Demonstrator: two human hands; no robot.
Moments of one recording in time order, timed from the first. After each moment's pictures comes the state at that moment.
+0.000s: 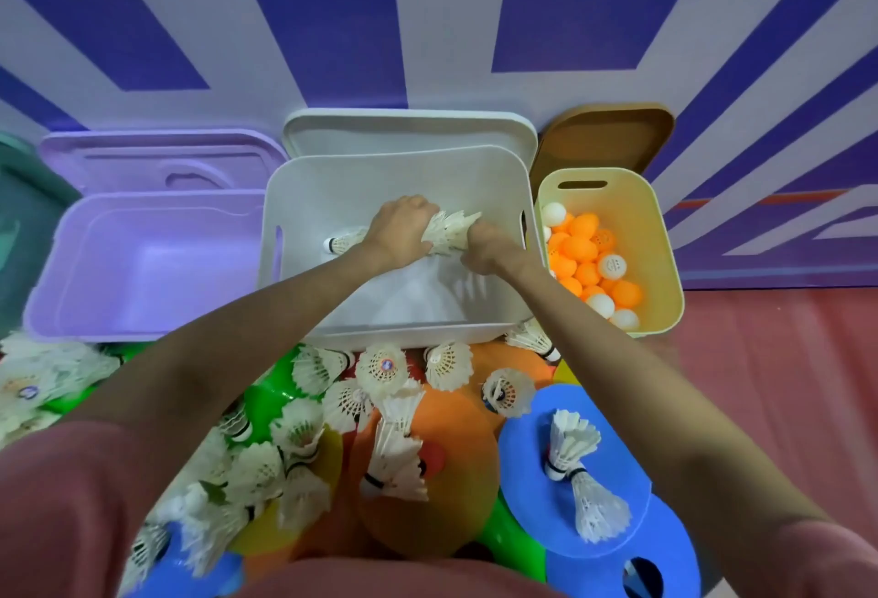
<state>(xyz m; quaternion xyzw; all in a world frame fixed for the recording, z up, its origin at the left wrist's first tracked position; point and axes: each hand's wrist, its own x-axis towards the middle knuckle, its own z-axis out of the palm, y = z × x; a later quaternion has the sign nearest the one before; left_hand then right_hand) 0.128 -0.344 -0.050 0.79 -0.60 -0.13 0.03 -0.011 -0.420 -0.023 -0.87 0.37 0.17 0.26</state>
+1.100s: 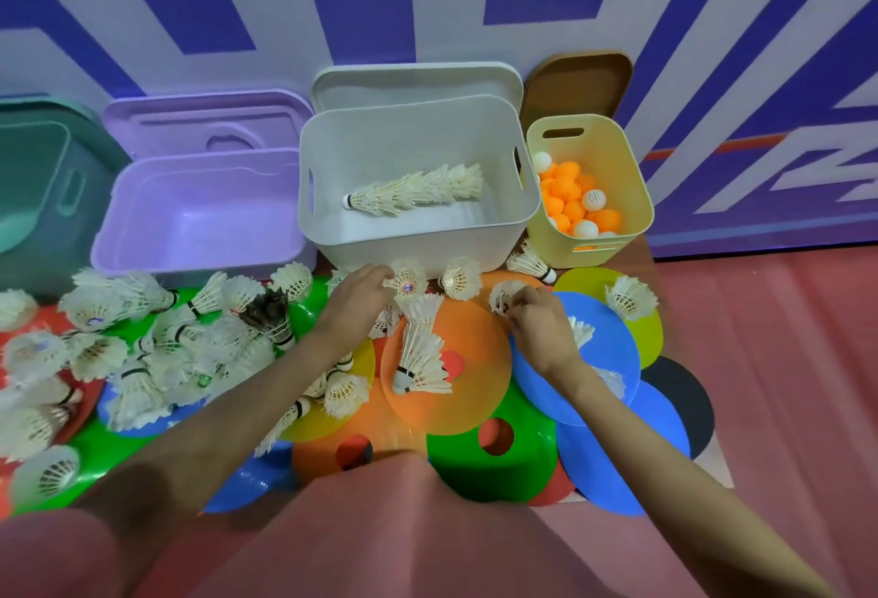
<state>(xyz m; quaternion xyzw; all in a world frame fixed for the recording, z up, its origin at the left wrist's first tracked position) 0.048 -0.113 -0.036 0.75 -0.67 -0.03 0.02 -0.191 -0.254 -0.066 -0.92 0.37 -0.01 0.10</state>
